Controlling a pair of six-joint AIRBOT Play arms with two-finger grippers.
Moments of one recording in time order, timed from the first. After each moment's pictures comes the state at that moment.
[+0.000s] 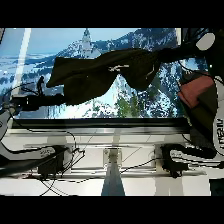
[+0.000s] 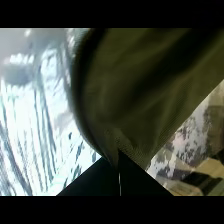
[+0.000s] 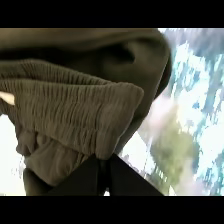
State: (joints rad) left arm 0.42 -1.47 0.69 0.53 -1.08 -0.58; right arm 0.01 -1.38 1.43 -1.23 1.06 1.29
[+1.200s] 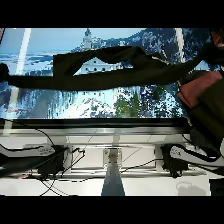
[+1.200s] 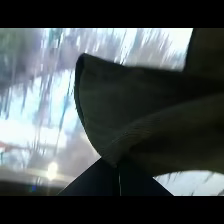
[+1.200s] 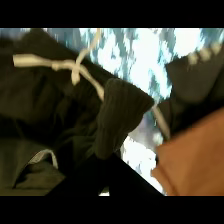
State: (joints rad) left arm 0.61 -1.49 1.49 1.32 -1.46 -1.21; right arm -0.36 -1.25 1.37 -1.29 1.25 1.48
